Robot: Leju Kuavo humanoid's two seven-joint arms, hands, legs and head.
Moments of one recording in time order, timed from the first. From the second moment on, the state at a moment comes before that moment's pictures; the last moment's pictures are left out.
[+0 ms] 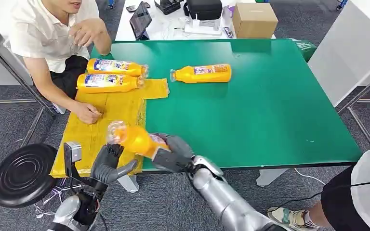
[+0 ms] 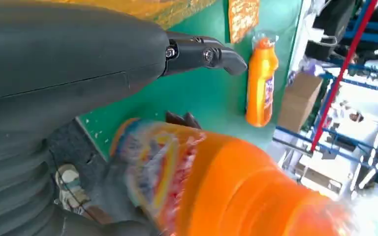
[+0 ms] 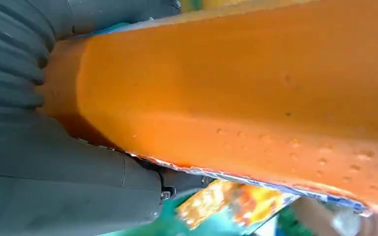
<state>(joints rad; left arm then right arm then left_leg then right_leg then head) -0.08 0.01 -0.39 -1.41 0.38 -0.18 -0.12 -0.51 0.27 0.51 -0.63 0.63 -0.11 -0.49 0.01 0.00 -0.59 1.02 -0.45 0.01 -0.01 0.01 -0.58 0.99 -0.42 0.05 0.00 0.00</state>
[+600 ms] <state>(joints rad) -0.08 -0.03 -0.43 -1.40 0.41 -0.08 -0.12 -0.51 0.30 0.60 -0.63 0.57 -0.20 -0.47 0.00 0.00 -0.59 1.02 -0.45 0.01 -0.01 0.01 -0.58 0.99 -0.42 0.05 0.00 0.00</state>
